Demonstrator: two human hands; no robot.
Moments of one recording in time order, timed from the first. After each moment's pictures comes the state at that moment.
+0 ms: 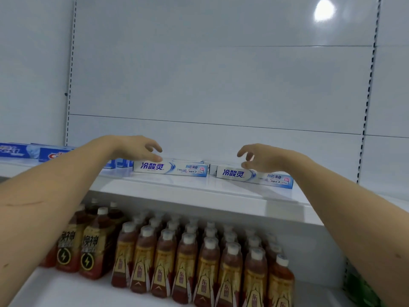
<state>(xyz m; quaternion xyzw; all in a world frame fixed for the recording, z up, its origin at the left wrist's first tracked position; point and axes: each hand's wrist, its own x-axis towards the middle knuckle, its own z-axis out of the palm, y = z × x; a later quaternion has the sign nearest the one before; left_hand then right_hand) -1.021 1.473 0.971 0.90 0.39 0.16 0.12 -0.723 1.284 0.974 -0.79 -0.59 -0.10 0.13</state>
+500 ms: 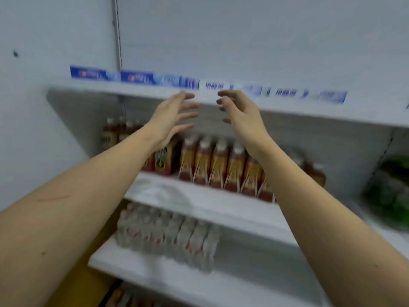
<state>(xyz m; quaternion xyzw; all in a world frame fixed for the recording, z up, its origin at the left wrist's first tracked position) -1.136 1.360 0.829 0.65 0.22 0.49 0.54 -0.982 1.260 0.832 -0.51 -0.60 0.08 0.61</state>
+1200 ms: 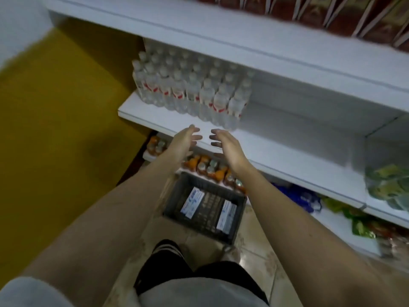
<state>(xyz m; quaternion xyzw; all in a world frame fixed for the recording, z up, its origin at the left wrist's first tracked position) -1.158 1.284 0.397 0.48 0.58 0.21 0.62 -1.023 1.222 0.390 -0.64 -0.33 0.52 0.46</state>
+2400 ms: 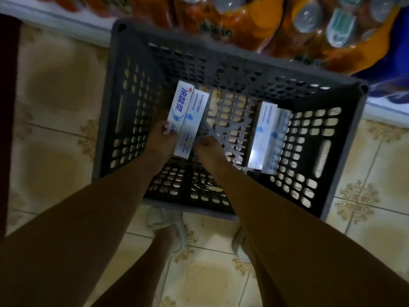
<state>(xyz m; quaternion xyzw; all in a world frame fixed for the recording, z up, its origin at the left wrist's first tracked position) -1.247 1.286 -0.334 0.45 0.70 -0.06 0.55 -1.142 1.205 -0.326 -0.74 -0.06 0.63 0.22</state>
